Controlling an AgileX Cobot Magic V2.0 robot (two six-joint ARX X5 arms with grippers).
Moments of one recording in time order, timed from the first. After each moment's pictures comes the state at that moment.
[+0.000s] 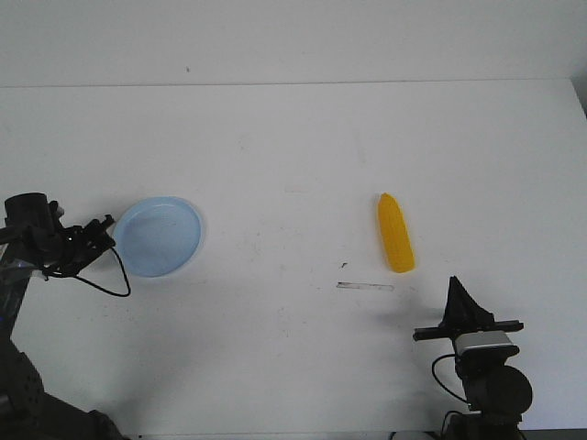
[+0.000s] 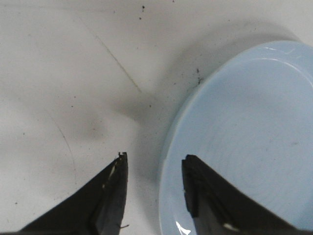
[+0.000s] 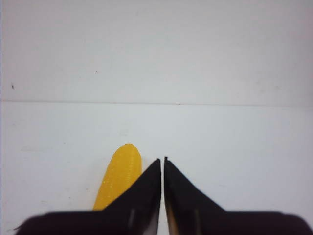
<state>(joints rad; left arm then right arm) 0.35 1.64 1.17 -0.56 0.34 -0.29 0.01 0.00 0.01 0.06 -0.08 0.03</state>
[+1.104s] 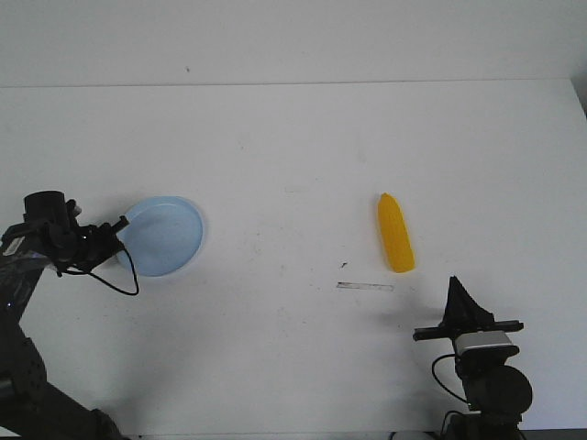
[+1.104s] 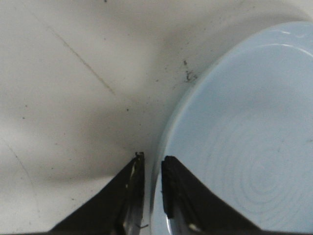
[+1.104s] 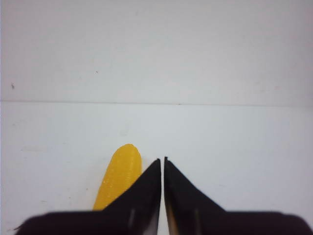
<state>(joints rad) 0.30 1.71 1.17 -0.53 0.34 -0.28 0.01 0.00 0.01 0.06 -0.08 0.03</state>
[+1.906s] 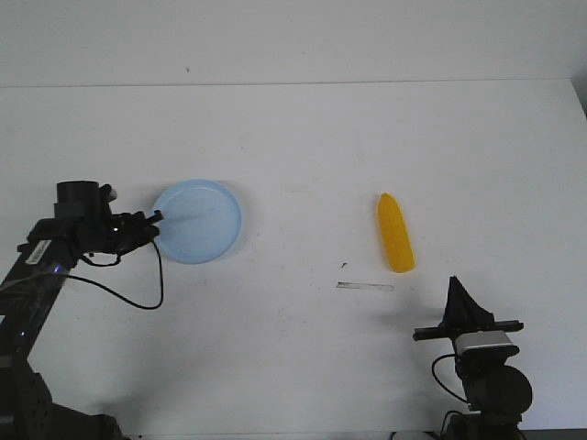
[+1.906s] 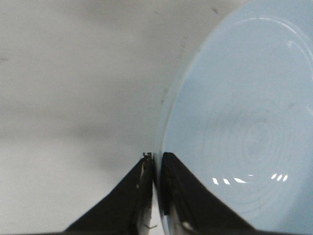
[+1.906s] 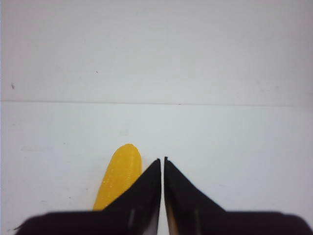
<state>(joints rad) 0.06 1.58 1.17 -0.50 0.41 -0.29 0.01 0.00 0.01 0.06 -0.08 0.03</state>
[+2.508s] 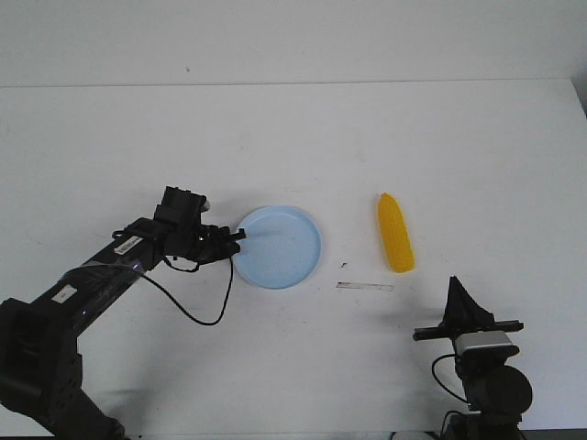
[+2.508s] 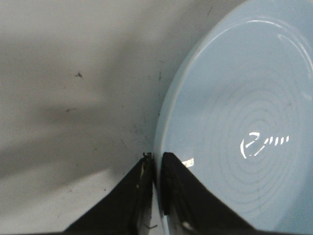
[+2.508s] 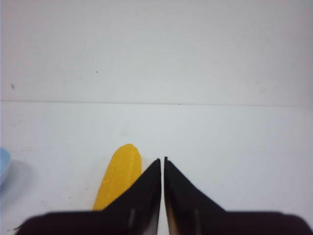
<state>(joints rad) -0.31 1.73 1.17 -0.36 0.42 -0.47 0.01 0.00 0.01 0.06 -0.08 0.03</state>
